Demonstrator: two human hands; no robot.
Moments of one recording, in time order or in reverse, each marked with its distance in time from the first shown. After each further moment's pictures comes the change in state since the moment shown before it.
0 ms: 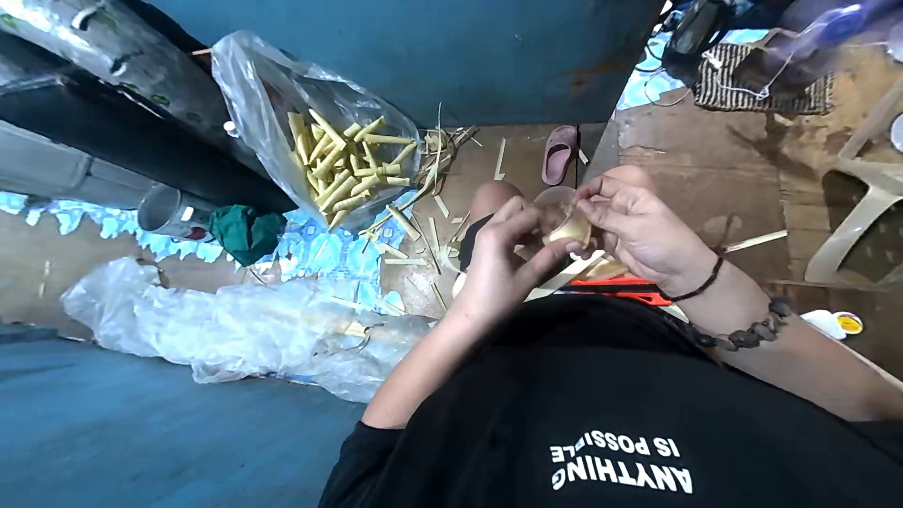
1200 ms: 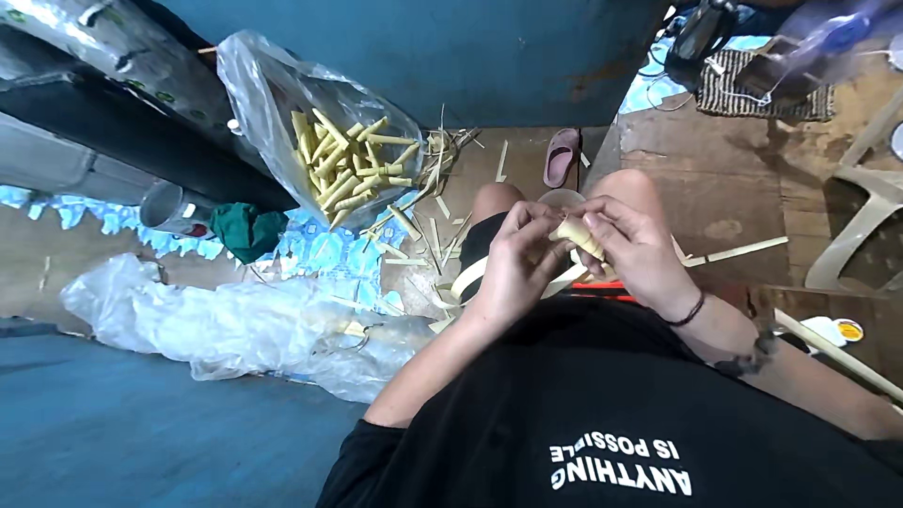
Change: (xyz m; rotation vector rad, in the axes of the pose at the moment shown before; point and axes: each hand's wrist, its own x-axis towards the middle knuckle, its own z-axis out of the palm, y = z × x) left_hand -0.004 -0.016 0.018 0.051 0.078 0.040; right_hand -0.008 0.012 0.012 -0.352 0.148 -0.146
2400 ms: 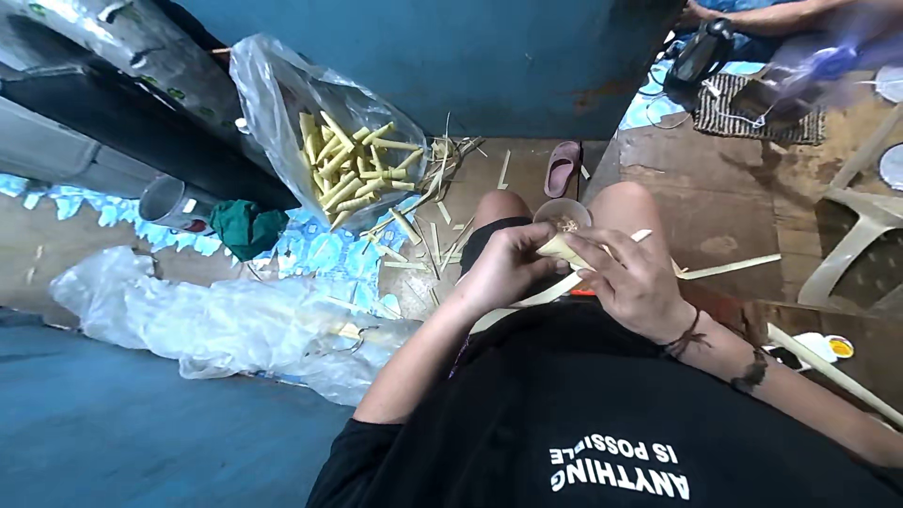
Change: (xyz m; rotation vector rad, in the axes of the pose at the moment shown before) left_hand 0.009 -0.002 -0.027 -0.235 -0.336 -0.207; right_hand -0.015 0.033 -0.009 -0.855 0.054 -0.732
